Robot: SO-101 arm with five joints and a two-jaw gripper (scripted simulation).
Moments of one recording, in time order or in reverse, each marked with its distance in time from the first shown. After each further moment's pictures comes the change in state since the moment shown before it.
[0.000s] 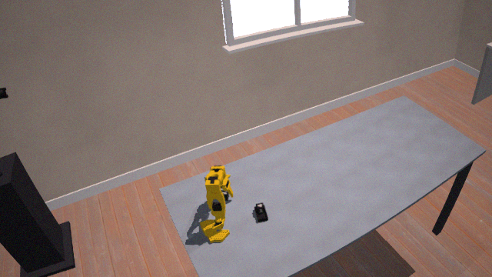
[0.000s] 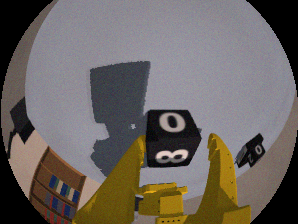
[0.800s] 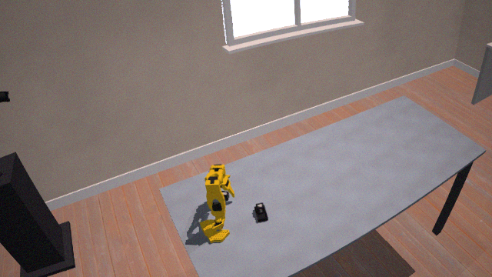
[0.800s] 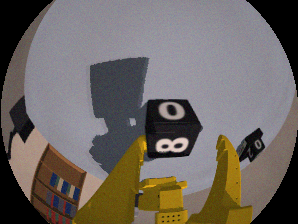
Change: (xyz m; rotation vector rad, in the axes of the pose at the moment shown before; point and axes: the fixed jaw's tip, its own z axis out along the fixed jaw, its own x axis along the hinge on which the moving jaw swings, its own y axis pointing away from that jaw) arm 0.005 -0.001 -0.005 0.009 0.044 0.000
